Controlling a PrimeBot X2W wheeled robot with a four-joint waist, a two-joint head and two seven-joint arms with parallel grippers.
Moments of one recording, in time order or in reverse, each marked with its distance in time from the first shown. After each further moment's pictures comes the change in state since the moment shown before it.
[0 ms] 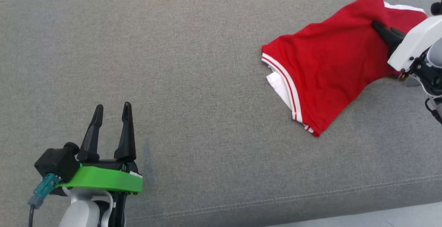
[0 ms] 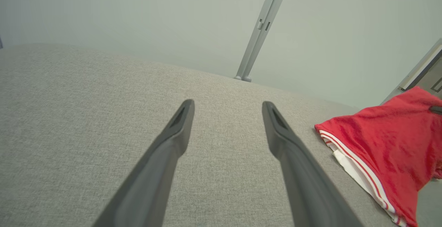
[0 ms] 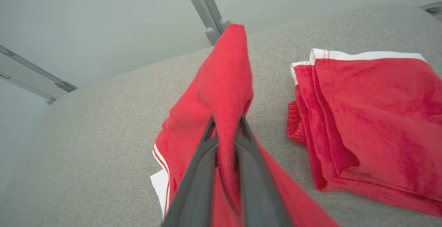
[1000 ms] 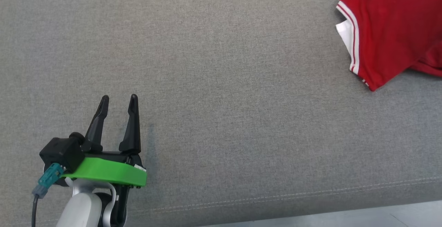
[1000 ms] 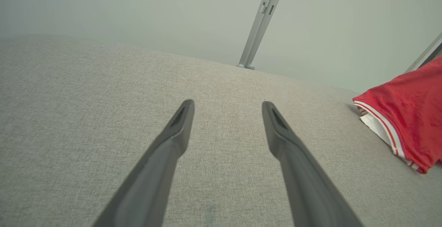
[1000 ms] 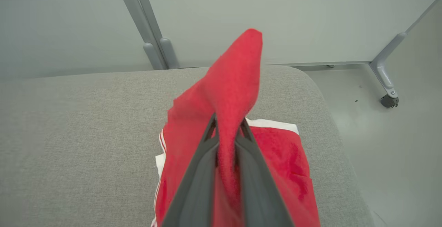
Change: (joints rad) left arm -0.040 0.008 -0.030 -0.021 0.022 0.009 0.041; right arm -0.270 -0.170 0.056 0.092 -0.199 -0.042 0.092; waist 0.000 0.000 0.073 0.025
